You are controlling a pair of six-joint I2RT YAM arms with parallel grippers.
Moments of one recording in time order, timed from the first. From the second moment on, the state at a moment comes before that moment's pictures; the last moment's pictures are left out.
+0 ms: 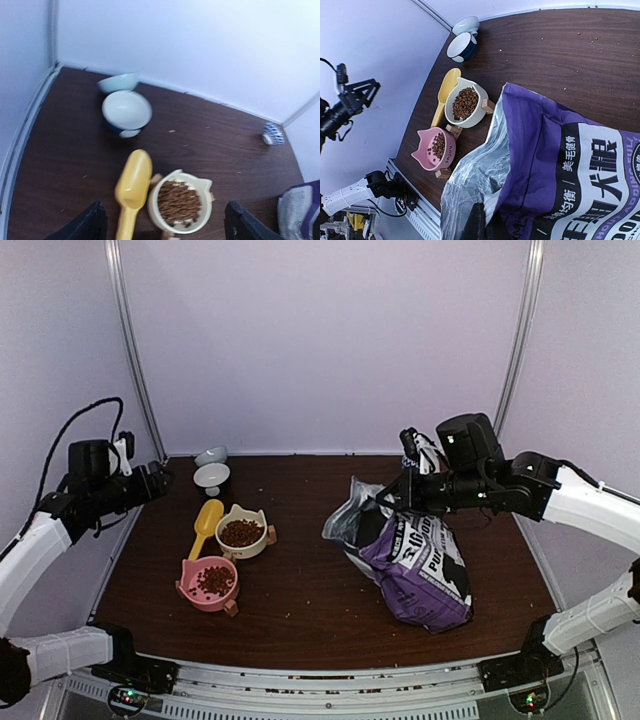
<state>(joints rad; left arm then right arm) -0.10 0.93 0.79 -0.36 0.14 -0.40 0.85 1.26 1.18 -0.48 -0.07 0.72</state>
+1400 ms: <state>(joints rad) -0.93 1.55 1.09 -0.24 0.39 -0.73 1.00 1.38 1.28 -0.52 0.08 0.69</state>
